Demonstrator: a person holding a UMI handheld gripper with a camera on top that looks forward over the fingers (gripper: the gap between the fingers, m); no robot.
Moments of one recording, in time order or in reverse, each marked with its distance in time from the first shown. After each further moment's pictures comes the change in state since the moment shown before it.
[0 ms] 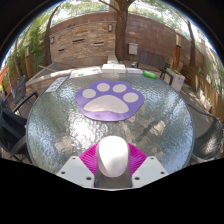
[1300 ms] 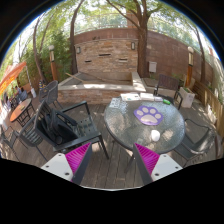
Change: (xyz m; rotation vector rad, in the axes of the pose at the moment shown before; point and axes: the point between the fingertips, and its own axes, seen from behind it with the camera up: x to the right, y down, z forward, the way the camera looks) arm -0.241 -0.004 -0.422 0.123 -0.167 -0.087
